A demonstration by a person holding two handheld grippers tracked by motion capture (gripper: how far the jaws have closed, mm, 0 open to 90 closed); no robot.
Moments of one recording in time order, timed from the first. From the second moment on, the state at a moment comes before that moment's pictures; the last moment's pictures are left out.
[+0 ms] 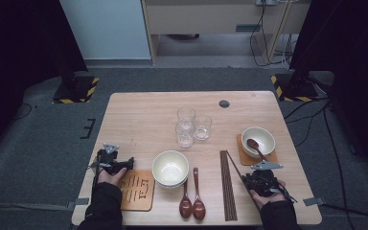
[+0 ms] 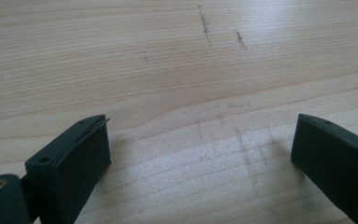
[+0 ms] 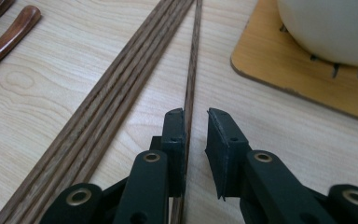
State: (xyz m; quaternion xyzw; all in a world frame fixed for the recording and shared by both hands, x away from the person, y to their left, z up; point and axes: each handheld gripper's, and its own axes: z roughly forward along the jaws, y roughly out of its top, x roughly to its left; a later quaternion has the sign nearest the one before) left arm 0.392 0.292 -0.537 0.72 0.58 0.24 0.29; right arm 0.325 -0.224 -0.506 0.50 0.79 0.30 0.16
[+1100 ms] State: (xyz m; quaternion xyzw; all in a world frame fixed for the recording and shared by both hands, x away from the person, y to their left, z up) left arm 0.392 0.292 -0.537 0.72 0.58 0.24 0.29; right arm 0.321 -0.217 -0.515 0.50 0.80 0.28 0.16
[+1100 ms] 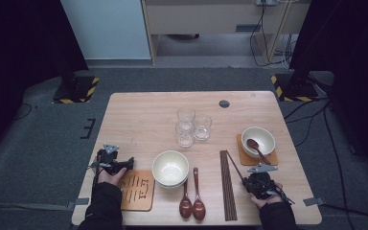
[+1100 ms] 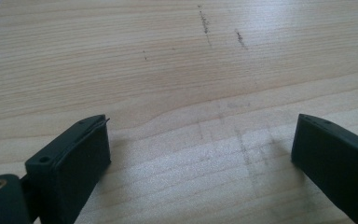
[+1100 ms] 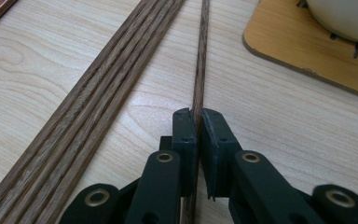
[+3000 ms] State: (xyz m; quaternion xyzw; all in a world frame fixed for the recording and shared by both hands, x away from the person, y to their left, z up) left arm 0.392 0.292 -0.537 0.72 0.58 0.24 0.29; right arm 0.322 -0.242 -0.471 0.50 0.76 0.38 0.17
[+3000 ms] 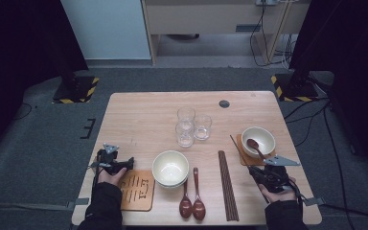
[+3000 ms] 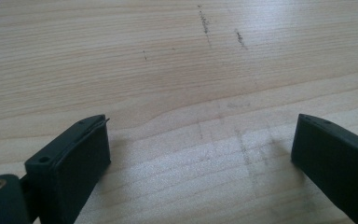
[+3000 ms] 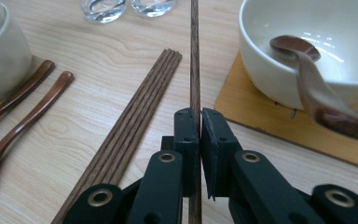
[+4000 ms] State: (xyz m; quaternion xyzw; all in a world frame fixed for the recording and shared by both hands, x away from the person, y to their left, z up) left arm 0.392 0.292 -0.537 0.72 0.58 0.24 0.29; right arm 0.314 -0.247 -0.436 0.48 0.74 0.43 0.19
